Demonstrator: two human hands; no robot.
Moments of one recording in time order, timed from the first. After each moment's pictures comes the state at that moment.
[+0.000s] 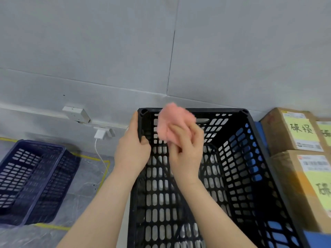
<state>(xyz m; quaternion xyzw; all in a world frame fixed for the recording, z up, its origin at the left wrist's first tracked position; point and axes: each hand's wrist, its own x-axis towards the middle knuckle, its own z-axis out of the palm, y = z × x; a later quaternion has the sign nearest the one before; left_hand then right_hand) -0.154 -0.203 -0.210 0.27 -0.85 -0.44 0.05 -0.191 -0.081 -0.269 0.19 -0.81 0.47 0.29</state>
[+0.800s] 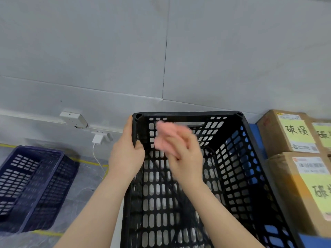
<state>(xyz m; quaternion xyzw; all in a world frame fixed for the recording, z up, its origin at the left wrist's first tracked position) -0.153 -0.202 -0.210 0.27 -0.85 -0.45 0.06 -0.200 -0.055 -0.278 0.25 -0.85 0.41 0.23</state>
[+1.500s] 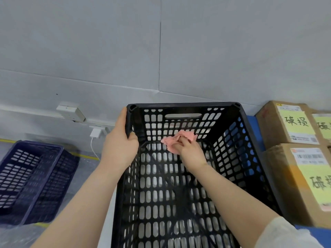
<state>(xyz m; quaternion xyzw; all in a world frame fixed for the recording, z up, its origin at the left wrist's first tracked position) -0.153 -0.201 -0.210 0.27 -0.84 -0.46 0.06 -0.249 -0.010 -0.360 0.36 -0.93 0.05 0.00</state>
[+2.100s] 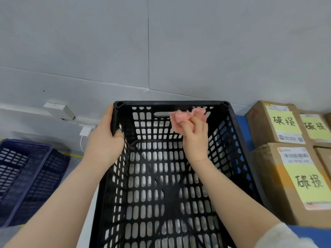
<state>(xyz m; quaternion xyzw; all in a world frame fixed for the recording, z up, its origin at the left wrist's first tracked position) -0.156 -0.201 -0.214 0.29 -0.85 -0.45 0.06 -0.273 0.008 -0.332 0.23 -0.92 0.19 0.26</state>
